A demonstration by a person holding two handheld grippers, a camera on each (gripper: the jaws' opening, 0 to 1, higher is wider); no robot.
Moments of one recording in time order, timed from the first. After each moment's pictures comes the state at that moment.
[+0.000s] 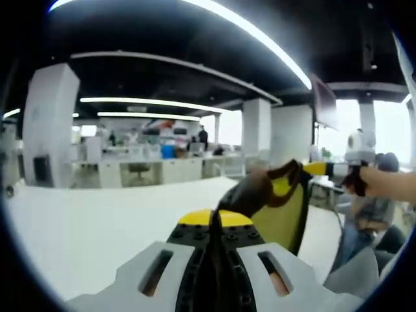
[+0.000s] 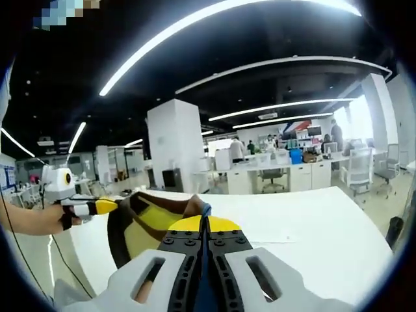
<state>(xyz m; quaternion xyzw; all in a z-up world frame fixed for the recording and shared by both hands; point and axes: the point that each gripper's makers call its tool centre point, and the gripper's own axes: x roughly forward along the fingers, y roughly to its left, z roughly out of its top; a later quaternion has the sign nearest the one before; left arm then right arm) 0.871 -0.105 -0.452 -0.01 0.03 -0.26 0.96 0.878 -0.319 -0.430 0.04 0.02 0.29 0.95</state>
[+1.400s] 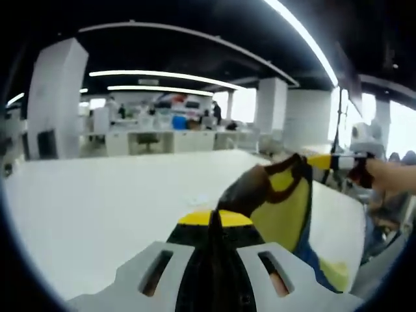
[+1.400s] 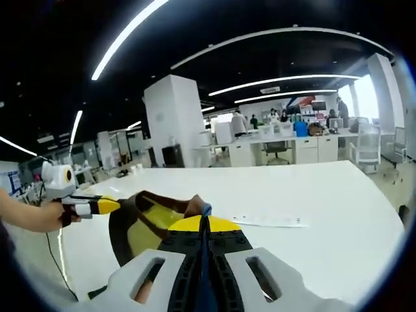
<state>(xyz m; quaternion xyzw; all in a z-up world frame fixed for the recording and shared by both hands) 0.983 -0.090 -0.564 -0.02 0.12 -0.22 0.97 1.004 -0.301 -0.536 0.04 0.10 0.31 0.94</state>
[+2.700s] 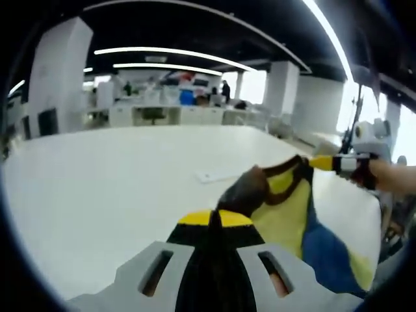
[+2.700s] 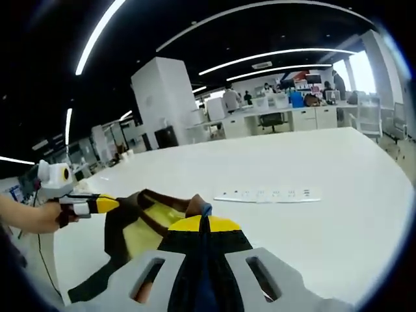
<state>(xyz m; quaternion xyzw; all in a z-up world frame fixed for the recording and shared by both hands) 1.053 -0.091 -0.649 -0.03 0.19 -0.20 0.96 1.077 -0.294 -0.634 0.07 0.18 0.30 0.93</state>
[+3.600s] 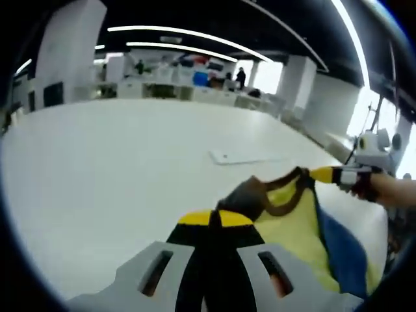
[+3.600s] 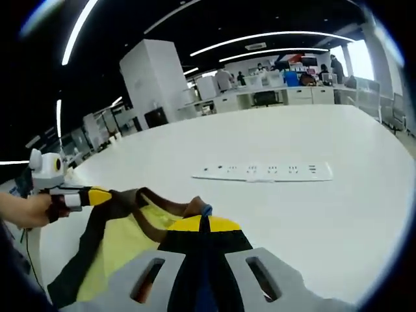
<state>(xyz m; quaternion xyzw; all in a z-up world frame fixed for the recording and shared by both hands) 1.100 -0.087 -0.714 -0.07 0.25 -0.17 0.95 1.135 -0.289 -0.715 0.05 0.25 0.29 0.92</state>
